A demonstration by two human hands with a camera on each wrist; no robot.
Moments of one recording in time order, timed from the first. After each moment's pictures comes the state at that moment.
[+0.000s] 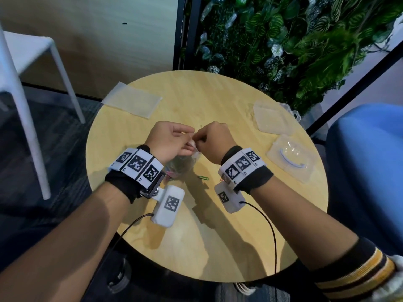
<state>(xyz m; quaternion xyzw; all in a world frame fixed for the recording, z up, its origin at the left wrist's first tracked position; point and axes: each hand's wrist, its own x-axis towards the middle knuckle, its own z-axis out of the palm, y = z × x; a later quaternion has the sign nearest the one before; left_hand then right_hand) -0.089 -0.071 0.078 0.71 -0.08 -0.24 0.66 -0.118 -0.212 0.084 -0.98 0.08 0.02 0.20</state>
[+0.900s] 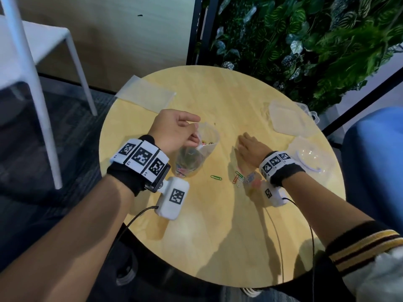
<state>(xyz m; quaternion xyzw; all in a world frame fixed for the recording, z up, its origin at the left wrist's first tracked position) -0.073 -0.051 0.083 0.73 -0.08 -0.20 0.65 -0.109 -0.316 0.011 -0.97 0.13 0.20 0.08</state>
